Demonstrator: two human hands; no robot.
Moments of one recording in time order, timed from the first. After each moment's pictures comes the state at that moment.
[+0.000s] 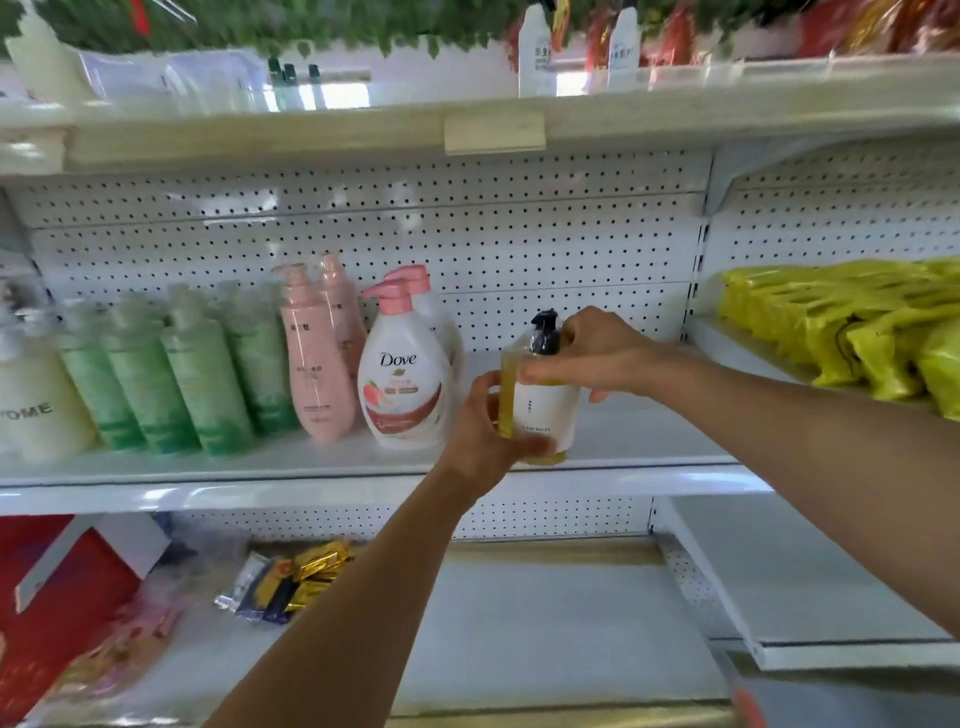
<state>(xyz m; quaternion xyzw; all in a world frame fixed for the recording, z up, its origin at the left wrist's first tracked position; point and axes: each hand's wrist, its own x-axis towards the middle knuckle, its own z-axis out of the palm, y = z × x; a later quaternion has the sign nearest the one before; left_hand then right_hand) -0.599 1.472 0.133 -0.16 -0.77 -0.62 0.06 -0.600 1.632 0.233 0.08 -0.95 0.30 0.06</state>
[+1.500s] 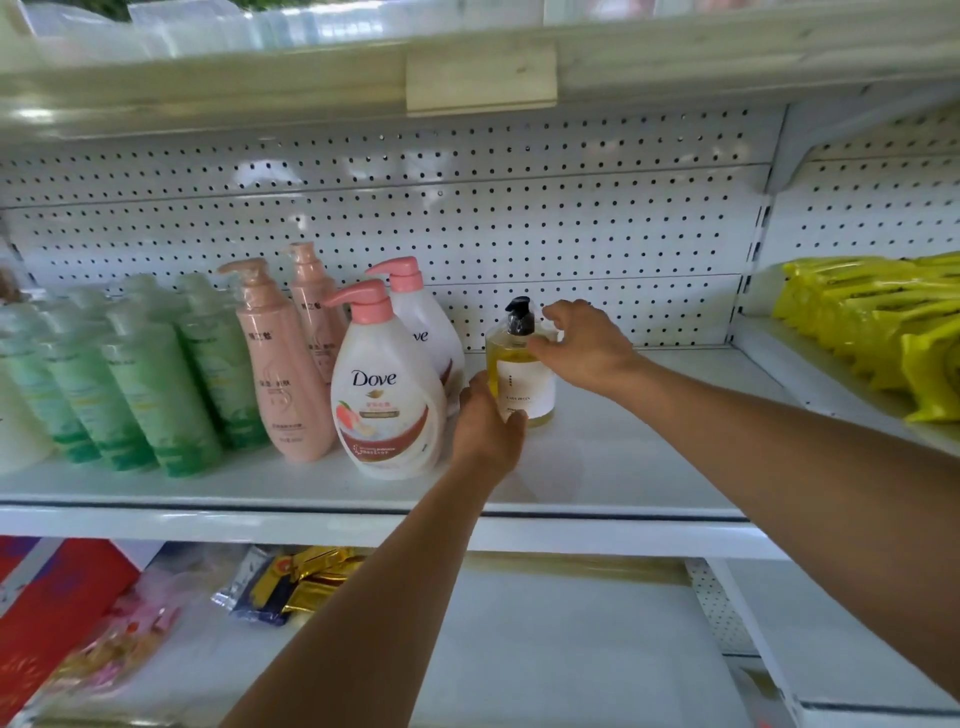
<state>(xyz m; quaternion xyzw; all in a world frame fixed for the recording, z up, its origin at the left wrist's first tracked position) -0.695 1.500 0.116 0.00 -0.88 -0.46 0.13 -0.715 1.631 0.201 0.06 -0.95 0.28 0.14</state>
